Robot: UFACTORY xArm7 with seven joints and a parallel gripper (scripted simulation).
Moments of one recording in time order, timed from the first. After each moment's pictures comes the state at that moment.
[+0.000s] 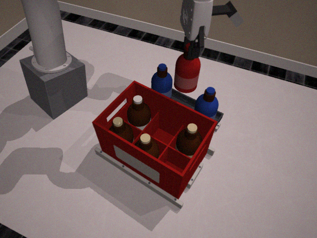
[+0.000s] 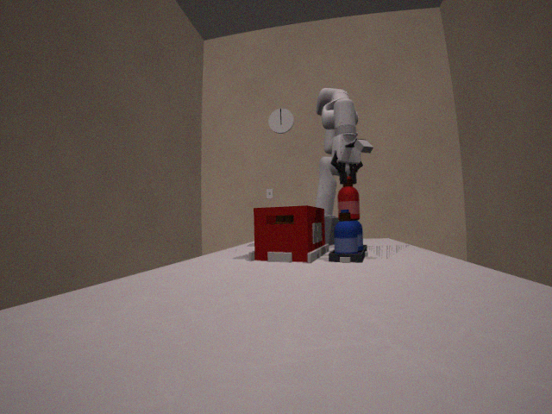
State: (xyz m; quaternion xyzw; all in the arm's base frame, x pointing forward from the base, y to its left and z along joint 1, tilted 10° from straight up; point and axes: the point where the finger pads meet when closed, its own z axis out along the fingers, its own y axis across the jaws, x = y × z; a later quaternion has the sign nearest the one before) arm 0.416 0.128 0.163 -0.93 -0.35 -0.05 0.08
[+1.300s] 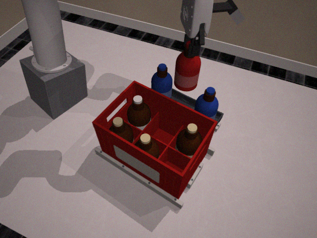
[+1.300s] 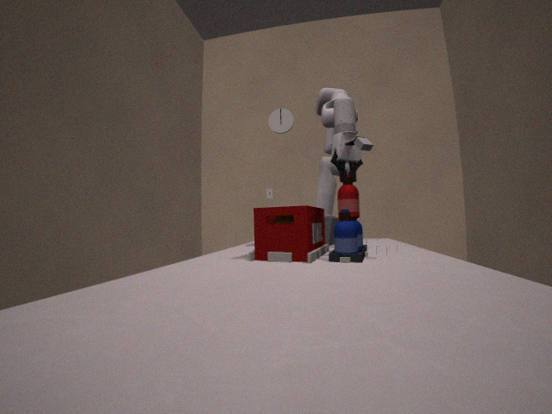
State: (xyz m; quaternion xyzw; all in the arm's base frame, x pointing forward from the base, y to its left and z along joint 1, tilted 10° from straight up) arm 0.416 0.127 0.170 -0.93 -0.35 -0.05 0.08
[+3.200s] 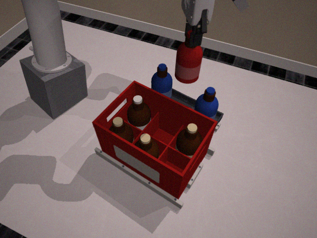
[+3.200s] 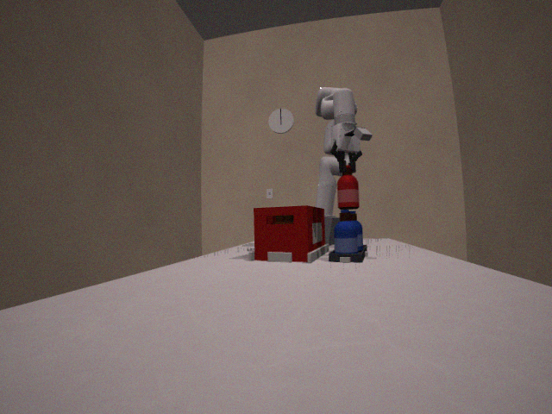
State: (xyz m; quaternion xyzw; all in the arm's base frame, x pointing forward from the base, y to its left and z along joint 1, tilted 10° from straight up) arm 0.414 0.121 0.203 -0.93 -0.35 -0.05 0.08
